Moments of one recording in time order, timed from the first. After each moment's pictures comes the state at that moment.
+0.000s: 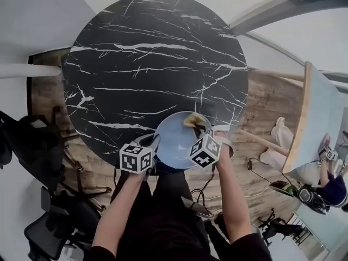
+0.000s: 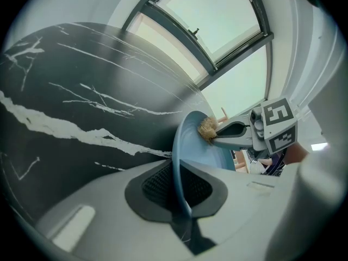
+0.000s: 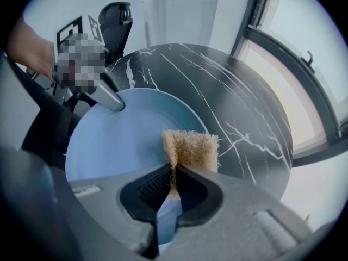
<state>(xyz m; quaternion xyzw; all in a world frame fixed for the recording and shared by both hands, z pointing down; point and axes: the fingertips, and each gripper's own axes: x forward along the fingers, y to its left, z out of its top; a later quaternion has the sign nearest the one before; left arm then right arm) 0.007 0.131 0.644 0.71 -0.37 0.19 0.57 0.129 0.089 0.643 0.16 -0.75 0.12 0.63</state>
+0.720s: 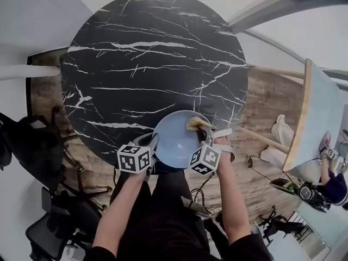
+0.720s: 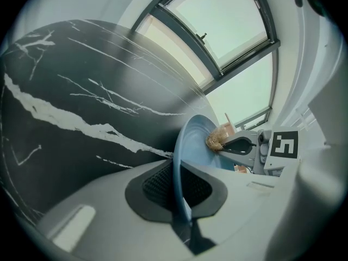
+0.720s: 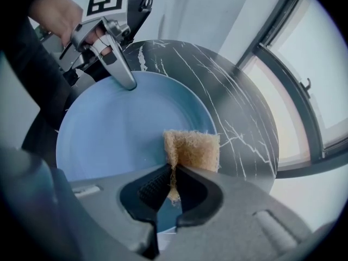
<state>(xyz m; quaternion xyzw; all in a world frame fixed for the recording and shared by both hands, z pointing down) 0.004 0.130 0.645 0.69 -0.39 0.17 0.59 0.152 0.104 0.646 0.17 -0.73 0.01 0.66</state>
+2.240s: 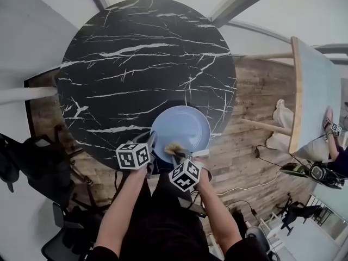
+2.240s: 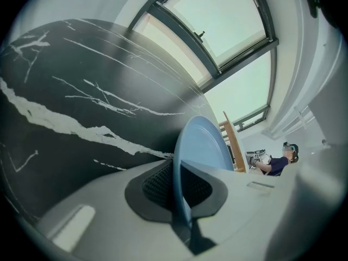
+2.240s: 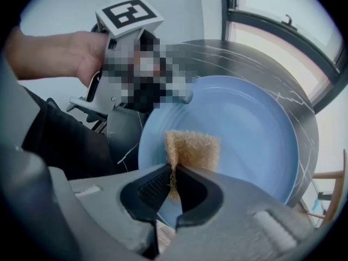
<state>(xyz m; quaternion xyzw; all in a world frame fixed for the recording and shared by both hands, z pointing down) 0.006 0.128 0.647 0.70 -0.38 0.18 0.58 0.069 0.239 0.643 0.20 -0.74 0.29 0.57</state>
